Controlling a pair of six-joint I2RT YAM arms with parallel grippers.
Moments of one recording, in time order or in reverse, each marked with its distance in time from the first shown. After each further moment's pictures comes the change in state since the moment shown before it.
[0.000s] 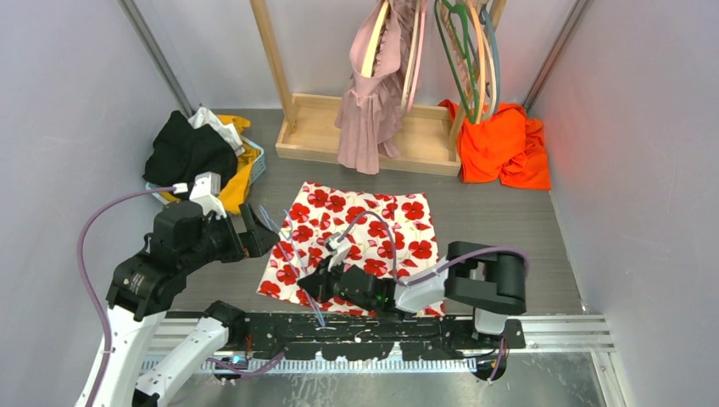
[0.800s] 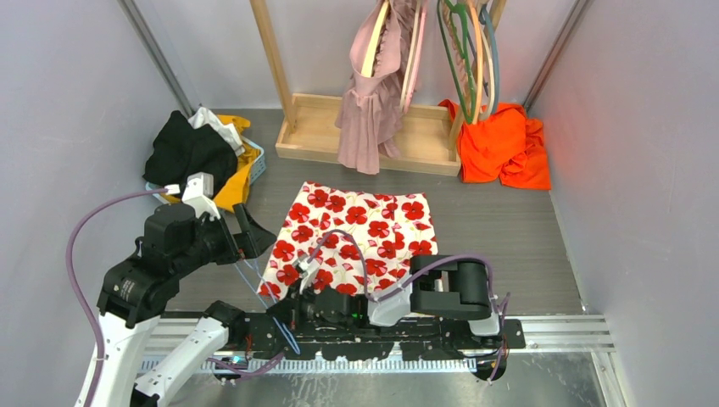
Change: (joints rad) left arm 0.000 -0.016 0.054 -0.048 -0.007 -0.018; right arm 0.126 0.245 0.226 0.108 -0.053 0.070
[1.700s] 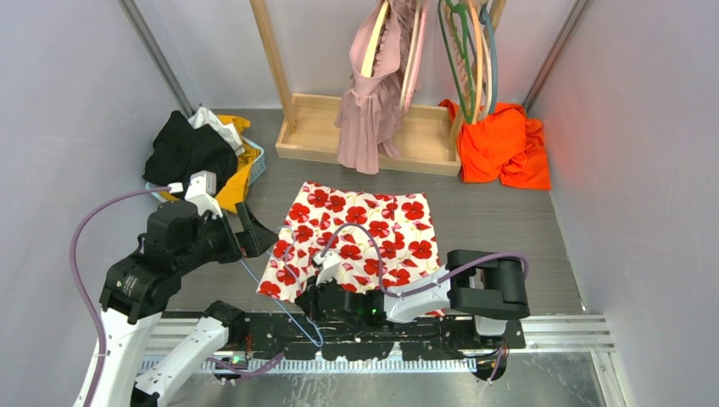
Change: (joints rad) left arm 0.000 0.017 0.000 0.004 0.019 -0.008; right arm 0.009 -0.214 -0.072 -0.433 0.181 0.050
